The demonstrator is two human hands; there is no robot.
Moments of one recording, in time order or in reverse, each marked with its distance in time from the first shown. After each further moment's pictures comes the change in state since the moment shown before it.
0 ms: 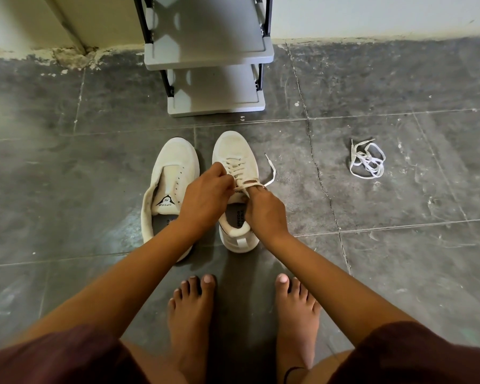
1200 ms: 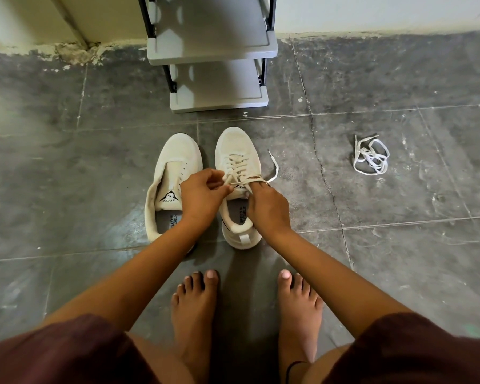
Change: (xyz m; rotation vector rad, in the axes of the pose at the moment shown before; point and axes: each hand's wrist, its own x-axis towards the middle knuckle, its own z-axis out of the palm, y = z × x) left_hand -0.010 -0.005 0.008 -0.619 0.161 -0.478; right_hand 0.000 -0.002 0.001 -0.045 0.018 0.004
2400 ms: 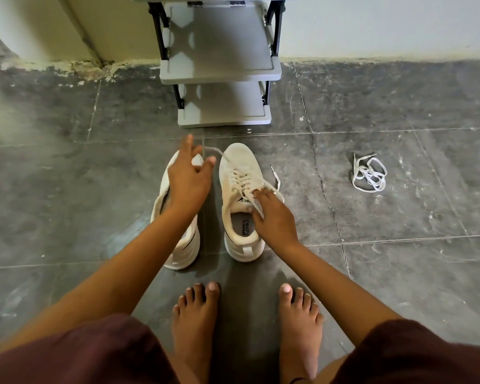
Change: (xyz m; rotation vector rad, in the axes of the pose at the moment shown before) left_hand 0.034 0.021 -0.031 -0.103 0.153 0.049; right_hand -0.001 0.013 -0.004 0.120 -0.033 -0.043
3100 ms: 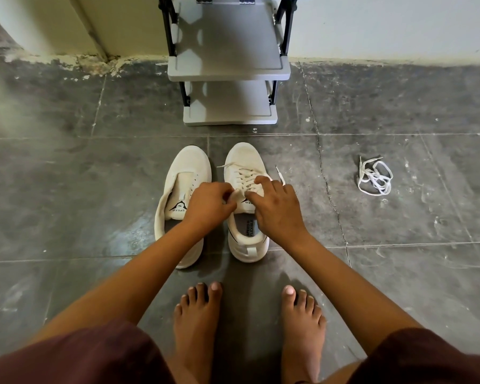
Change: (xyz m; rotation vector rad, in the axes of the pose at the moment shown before) left_hand -0.019 -0.026 0.011 0.550 -0.382 0.258; right_hand 0.010 -0.011 -0.018 -0.455 0.195 -0.400
